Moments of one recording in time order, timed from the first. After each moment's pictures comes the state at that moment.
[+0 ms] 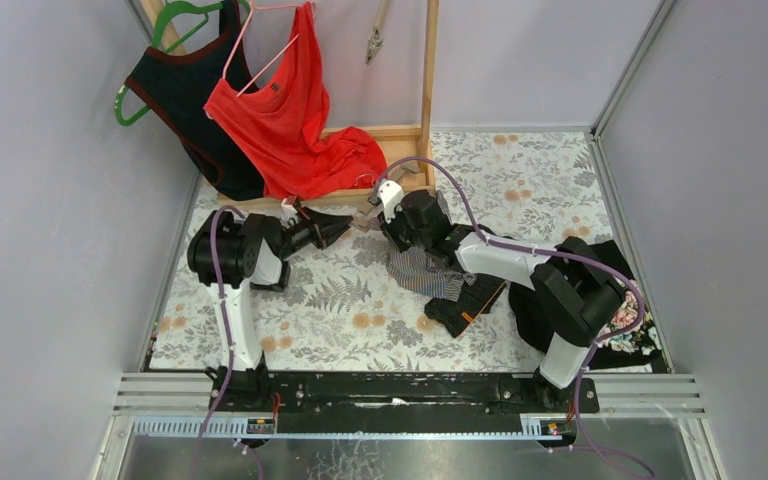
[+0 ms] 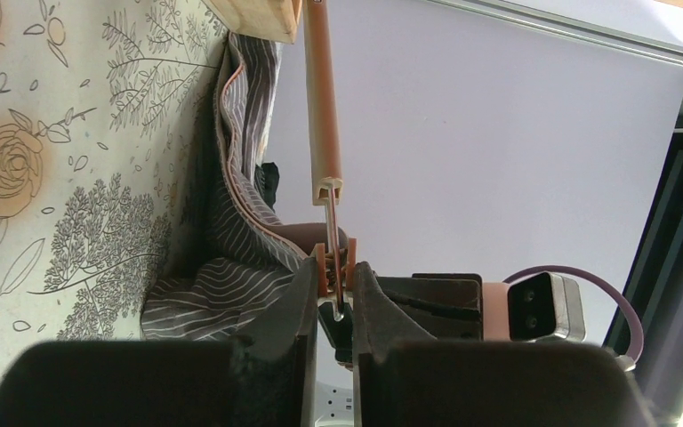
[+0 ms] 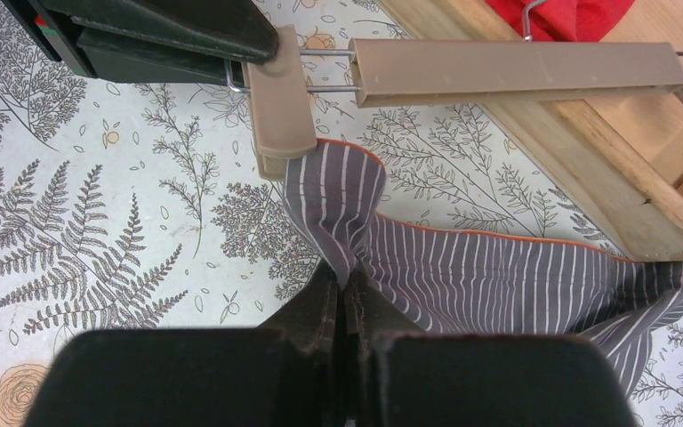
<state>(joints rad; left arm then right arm) -0.05 2.09 0.59 1.49 0.81 -1.76 0.77 1.75 1.06 0.15 -0.05 -0.11</state>
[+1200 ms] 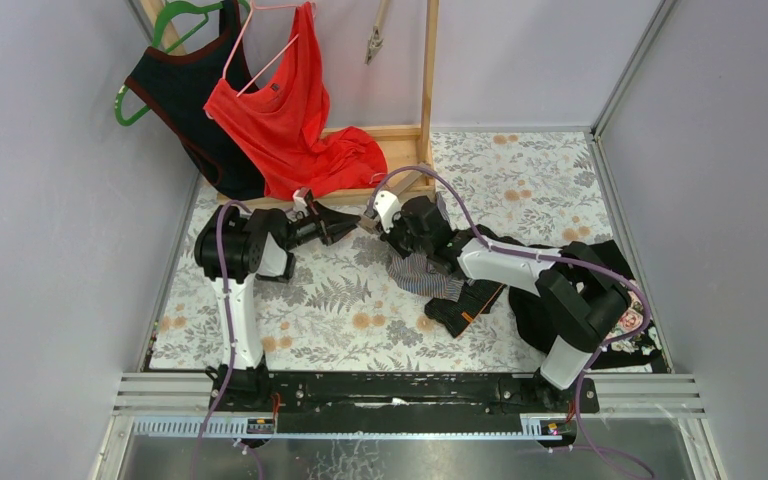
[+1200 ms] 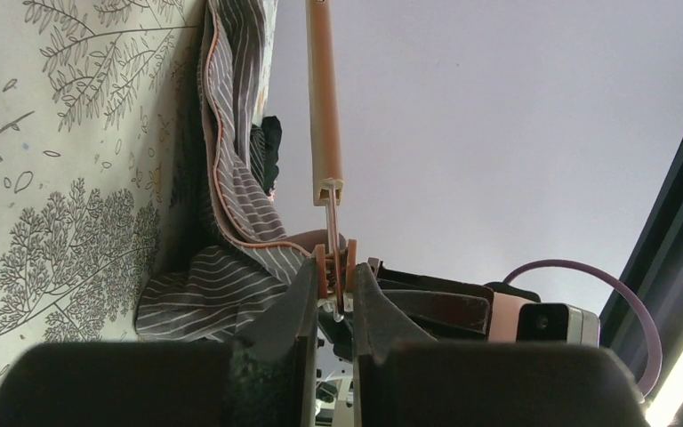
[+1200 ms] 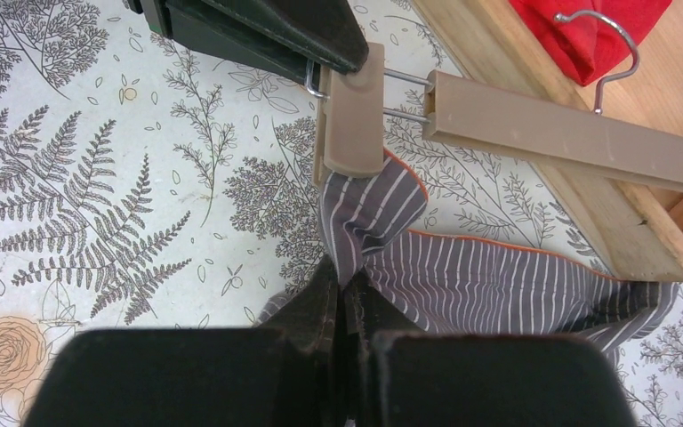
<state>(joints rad) -0.07 2.15 0.69 1.49 0.93 -1.77 0.79 1.72 1.02 0.15 -0.07 -0.23</state>
